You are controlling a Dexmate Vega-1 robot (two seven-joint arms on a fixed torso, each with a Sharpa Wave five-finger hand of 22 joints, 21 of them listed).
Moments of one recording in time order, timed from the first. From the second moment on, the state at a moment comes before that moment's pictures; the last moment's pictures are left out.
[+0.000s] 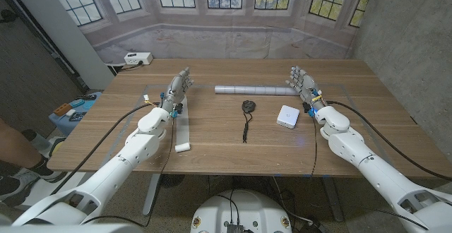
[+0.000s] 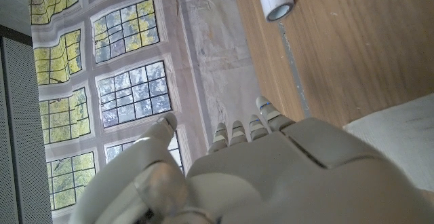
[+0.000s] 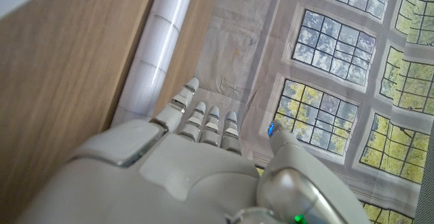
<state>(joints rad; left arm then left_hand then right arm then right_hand) 0.85 0.51 0.38 -1.33 -0.64 -0.29 -0.01 0.37 0.17 0.59 0.06 0.17 -0.02 0.03 0.18 0.17 -0.07 0.05 0.20 0.18 -0.07 0.07 0.18 0.17 0.04 0.03 0.39 0.17 -0.85 -0.52 -0.37 -1.31 0.64 0.29 0.01 0.20 0.15 0.43 -0.03 0.17 0.12 -0.07 0.19 0.18 0.08 -0.04 0.22 0.19 0.05 -0.04 0.22 0.21 0.34 -0.04 0.19 0.17</state>
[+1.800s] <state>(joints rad) 0.91 0.74 0.35 -1.55 -0.49 -0.18 0.04 0.43 0.16 0.61 -0.03 0.18 0.08 0.03 0.20 0.17 -0.03 0.04 0.21 0.18 -0.06 0.07 0.18 0.17 0.07 0.04 0.35 0.17 -0.93 -0.53 -0.37 -1.41 0.58 0.33 -0.05 0.21 0.15 0.44 -0.05 0.17 0.14 -0.07 0.20 0.18 0.09 -0.03 0.22 0.19 0.05 -0.04 0.22 0.21 0.34 -0.04 0.19 0.17</state>
